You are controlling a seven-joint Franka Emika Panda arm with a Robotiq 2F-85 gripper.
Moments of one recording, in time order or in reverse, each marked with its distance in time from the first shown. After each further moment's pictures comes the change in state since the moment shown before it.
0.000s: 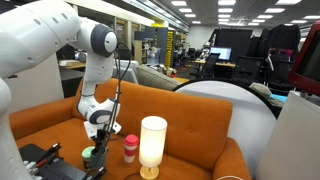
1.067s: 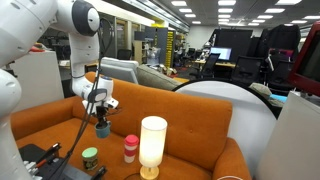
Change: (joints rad) arm 0.164 -0.197 -0.022 0.050 0.001 0.010 0.093
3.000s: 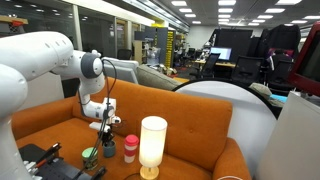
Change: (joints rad) arm 0.165 0.548 -0.168 0.664 -0.318 -0.378 -0.160
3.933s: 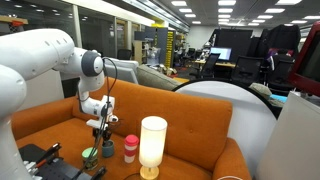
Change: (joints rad) arm -0.029 -0.036 0.062 -0.026 -0.002 -0.055 -0.061
